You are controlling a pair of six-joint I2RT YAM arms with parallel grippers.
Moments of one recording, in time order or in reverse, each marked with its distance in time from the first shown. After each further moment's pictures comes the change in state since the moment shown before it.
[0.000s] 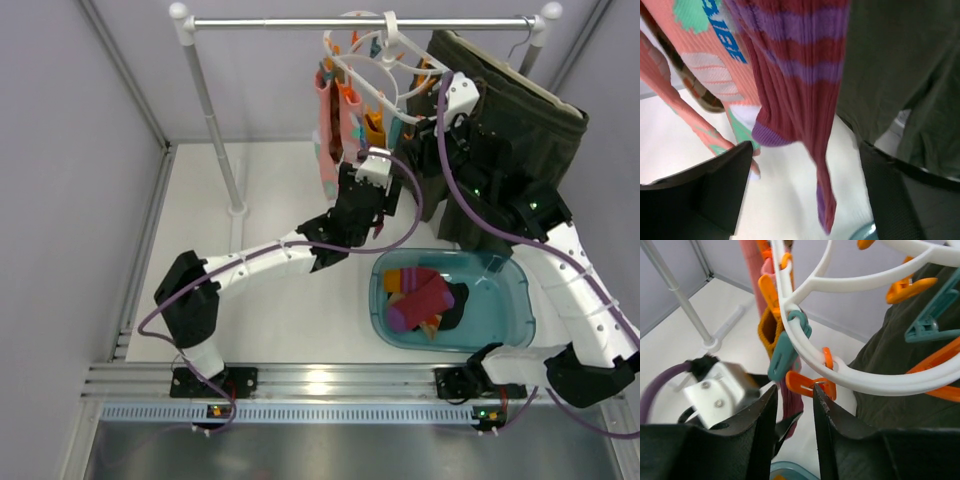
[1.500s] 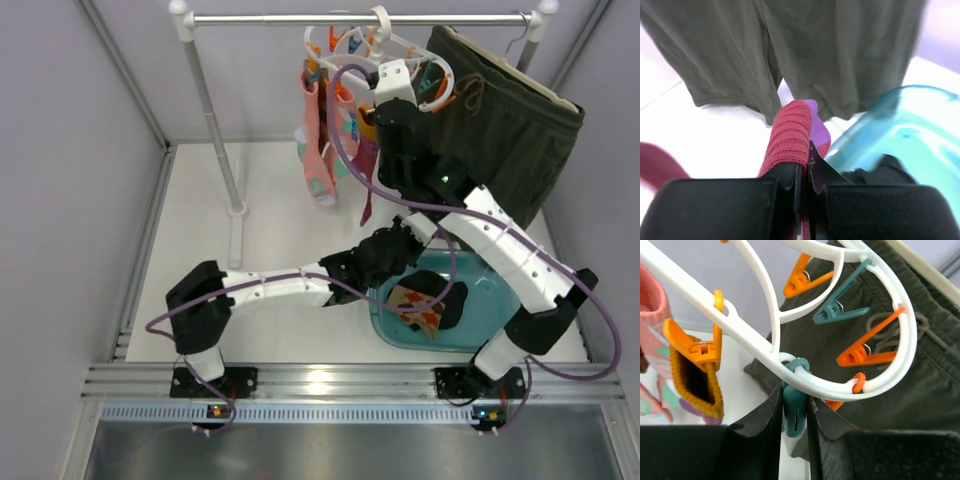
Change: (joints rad) left arm -0.172 0.132 -0.011 0.145 0.263 0.174; right arm 0.283 0.359 0.269 0.052 0.953 -0.182
